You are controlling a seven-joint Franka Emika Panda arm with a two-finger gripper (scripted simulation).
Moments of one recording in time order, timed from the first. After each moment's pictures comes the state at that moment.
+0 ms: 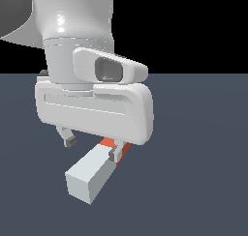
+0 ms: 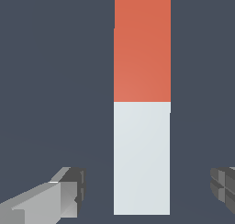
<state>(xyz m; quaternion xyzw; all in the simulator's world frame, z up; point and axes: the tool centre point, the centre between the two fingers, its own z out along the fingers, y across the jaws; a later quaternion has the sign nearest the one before) -0.057 -0.115 0.073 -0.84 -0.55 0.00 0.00</state>
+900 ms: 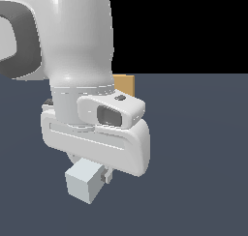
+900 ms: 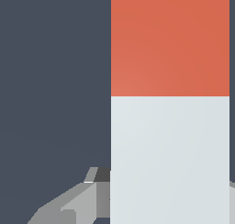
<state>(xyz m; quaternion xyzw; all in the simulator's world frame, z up) -0.058 -0.115 0.023 -0.84 -0.55 0.00 0.00</state>
